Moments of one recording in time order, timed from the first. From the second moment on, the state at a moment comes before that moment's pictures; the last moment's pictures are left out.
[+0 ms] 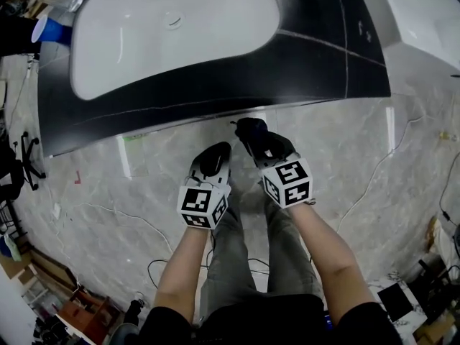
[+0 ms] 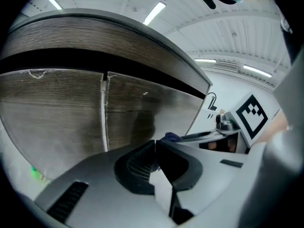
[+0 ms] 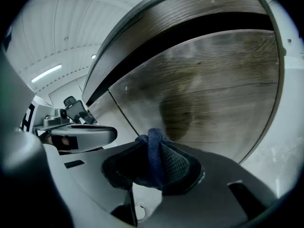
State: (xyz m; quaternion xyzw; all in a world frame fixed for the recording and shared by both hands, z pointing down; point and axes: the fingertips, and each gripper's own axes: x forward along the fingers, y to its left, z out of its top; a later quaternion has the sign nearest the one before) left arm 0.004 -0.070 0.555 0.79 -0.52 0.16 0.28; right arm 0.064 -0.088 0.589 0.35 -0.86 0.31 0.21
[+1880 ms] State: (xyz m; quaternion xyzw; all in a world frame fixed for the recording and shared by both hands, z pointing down) left arm 0.108 -0.099 0.599 0.81 -0.48 0.18 0.30; right arm 0.191 -0.149 0.625 0.42 -0.83 0.30 0.22
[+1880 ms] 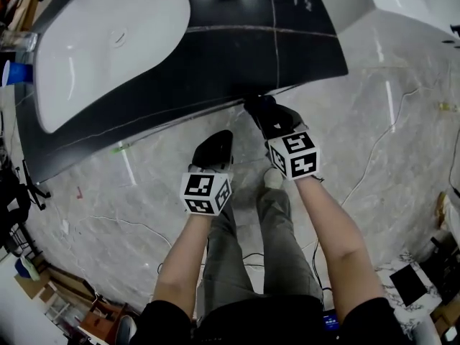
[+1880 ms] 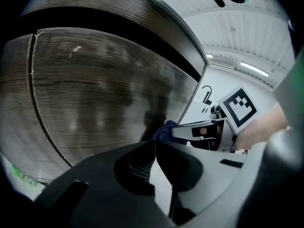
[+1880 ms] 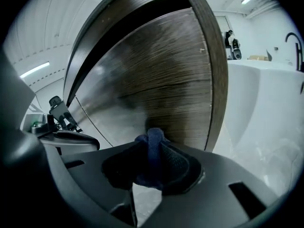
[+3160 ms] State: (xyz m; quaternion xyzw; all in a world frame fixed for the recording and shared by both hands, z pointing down) left arm 0.096 -0.060 0.531 0.80 -0.49 0.16 0.32; right arm 0.191 -0.083 0.541 0.45 -0.82 0.32 0.17
